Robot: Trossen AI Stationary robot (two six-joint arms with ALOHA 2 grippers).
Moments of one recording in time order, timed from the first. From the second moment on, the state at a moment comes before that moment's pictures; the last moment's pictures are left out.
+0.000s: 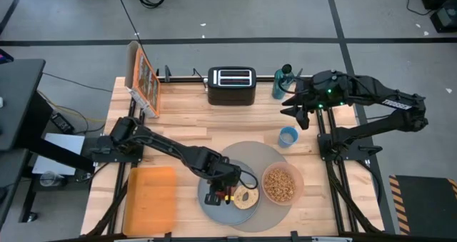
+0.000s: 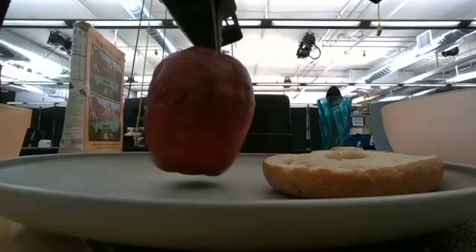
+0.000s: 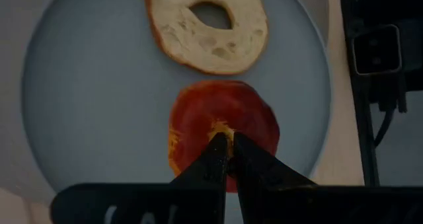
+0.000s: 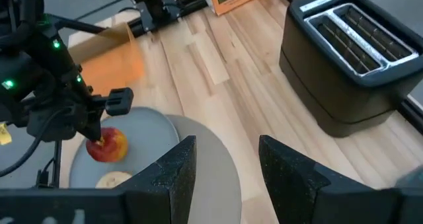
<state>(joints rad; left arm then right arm) -0.34 1.97 1.63 -0.81 0.14 -0.19 -0.13 0.97 1.29 -0.94 0.01 0.31</state>
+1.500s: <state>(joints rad) -0.21 1.63 1.33 -0.70 0.01 -0.36 -0.40 1.10 1.30 -1.06 -0.03 0.18</state>
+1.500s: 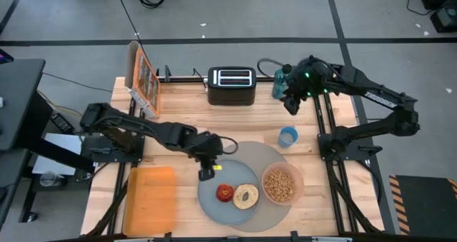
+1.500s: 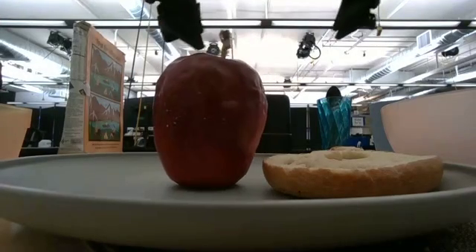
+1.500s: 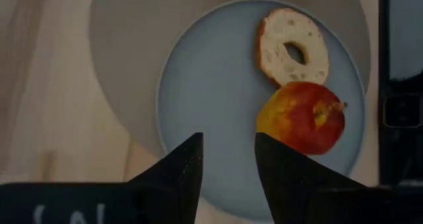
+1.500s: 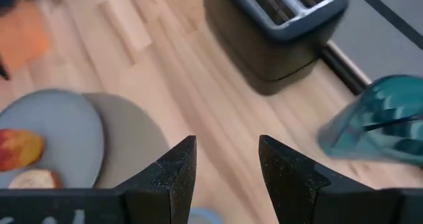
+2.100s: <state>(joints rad) -0.20 1.32 1.19 -0.61 -0.16 -0.60 -0.88 1.52 1.70 -1.22 -0.05 -0.13</state>
